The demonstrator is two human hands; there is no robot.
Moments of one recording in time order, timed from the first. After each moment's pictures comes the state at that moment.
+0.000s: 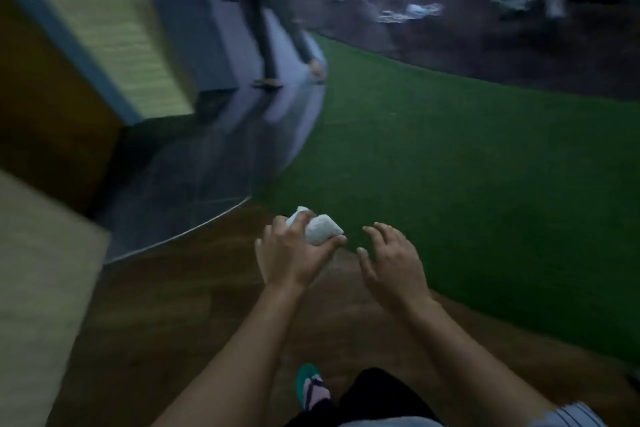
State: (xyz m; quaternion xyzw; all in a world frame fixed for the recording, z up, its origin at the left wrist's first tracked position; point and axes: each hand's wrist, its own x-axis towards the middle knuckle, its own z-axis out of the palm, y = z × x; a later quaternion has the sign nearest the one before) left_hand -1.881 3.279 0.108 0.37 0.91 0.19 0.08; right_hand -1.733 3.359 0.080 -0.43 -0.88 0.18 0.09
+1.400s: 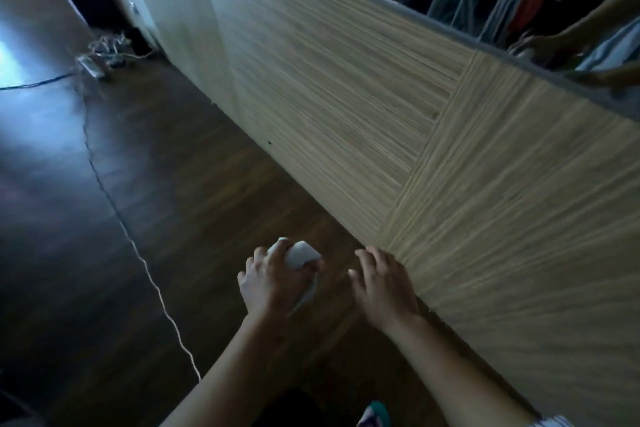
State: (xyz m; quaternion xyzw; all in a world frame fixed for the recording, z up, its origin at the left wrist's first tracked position) left_hand -2.029 2.679 0.084 -0.78 0.56 0.24 -0.16; right_hand -2.213 2.694 0.071 0.72 -0.68 0.05 -0.14
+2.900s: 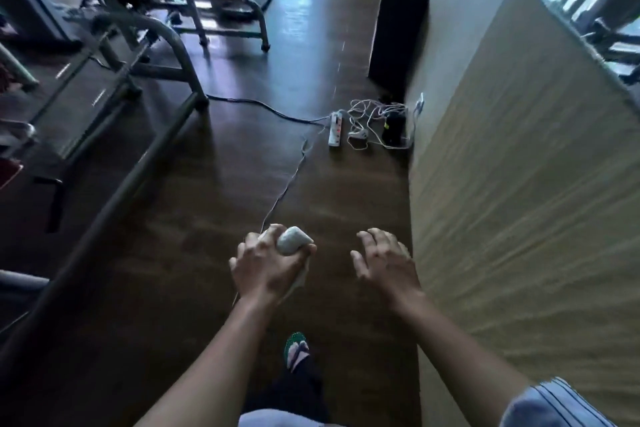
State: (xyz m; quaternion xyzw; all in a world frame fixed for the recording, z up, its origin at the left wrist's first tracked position) left_hand -1.293 1.774 0.099 -0.95 0.18 0.11 -0.24; right_hand -1.416 1.613 0.071 0.95 -0.29 0.04 -0.11
